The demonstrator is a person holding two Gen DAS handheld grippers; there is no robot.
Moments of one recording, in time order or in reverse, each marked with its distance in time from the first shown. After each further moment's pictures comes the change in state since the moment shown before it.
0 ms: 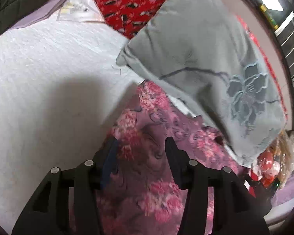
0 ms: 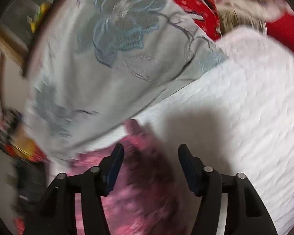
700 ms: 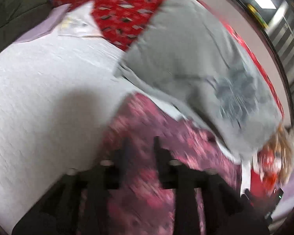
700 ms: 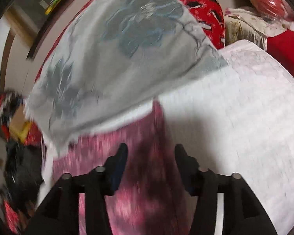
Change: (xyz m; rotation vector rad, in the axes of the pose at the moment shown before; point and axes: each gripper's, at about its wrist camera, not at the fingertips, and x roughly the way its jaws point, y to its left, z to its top) left arm -0.038 -0.018 -0.020 0.072 -0.069 -0.011; right arm -0.049 0.001 -0.063 -0.110 0.008 0.010
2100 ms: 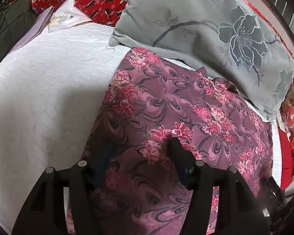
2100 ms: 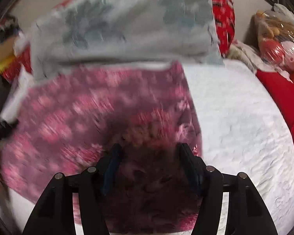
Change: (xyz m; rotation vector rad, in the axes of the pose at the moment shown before) left arm 0.027 -0.005 -0.037 0.194 0.100 0.153; right arm -0.007 0.063 -0.082 -0.373 -0.081 -0.271
